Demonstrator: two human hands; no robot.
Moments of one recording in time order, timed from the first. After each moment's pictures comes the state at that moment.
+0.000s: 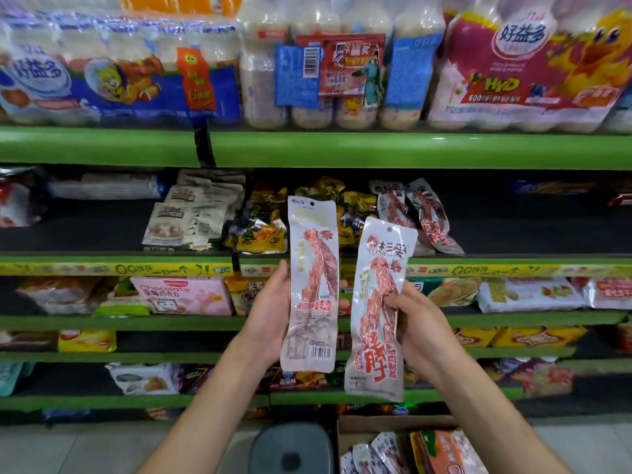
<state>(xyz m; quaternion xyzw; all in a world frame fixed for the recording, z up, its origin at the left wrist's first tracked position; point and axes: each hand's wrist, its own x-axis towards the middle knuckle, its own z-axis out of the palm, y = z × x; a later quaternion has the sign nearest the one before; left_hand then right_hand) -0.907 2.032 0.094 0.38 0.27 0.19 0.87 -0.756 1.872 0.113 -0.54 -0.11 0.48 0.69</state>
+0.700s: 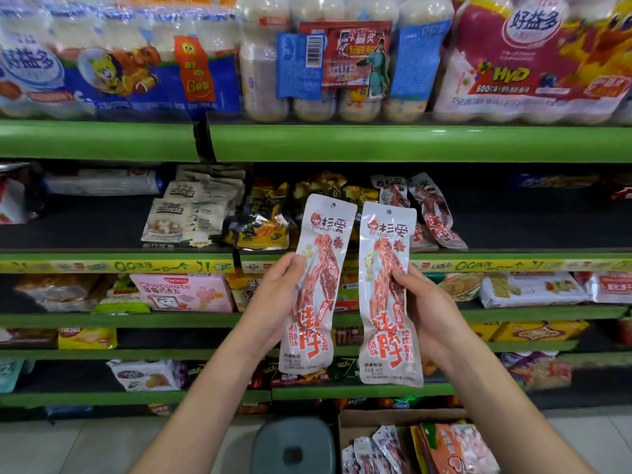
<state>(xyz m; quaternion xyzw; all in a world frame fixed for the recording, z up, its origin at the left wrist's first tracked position) -0.906 2.031 0.111 0.54 0.29 0.24 0.75 -0.744 1.879 0.121 -0.51 -0.09 0.50 0.69</state>
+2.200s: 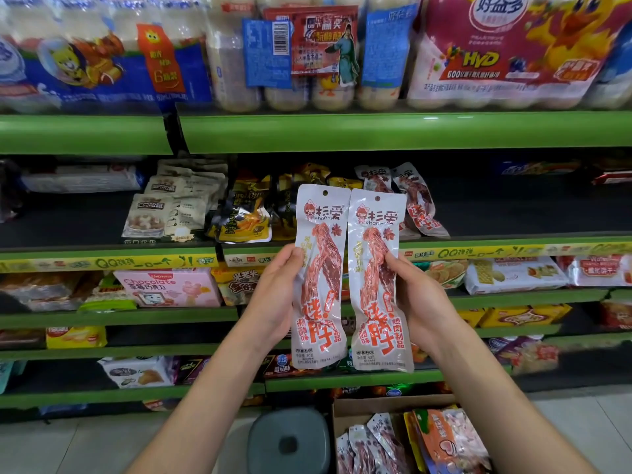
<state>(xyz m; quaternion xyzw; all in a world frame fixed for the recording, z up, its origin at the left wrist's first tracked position) -0.884 2.008 0.113 0.47 0.27 0.26 0.80 -0.735 1.871 0.119 -0.51 -0.08 0.49 0.70</state>
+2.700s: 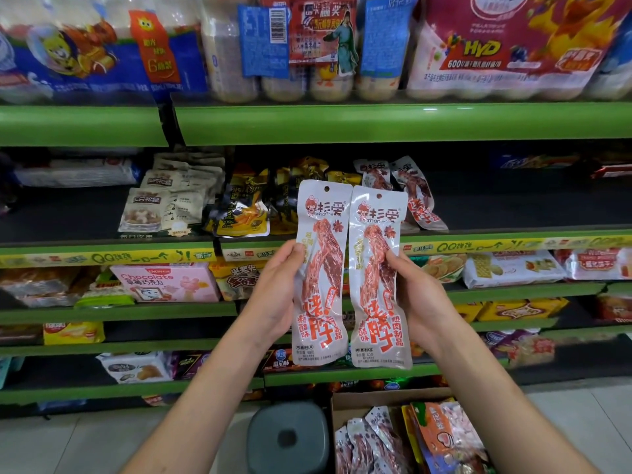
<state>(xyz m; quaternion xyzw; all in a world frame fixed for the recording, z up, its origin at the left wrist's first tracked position) -0.883 2.003 0.114 0.46 0.27 0.25 0.81 -0.738 1.866 0.117 -0.50 -0.09 0.49 0.71</state>
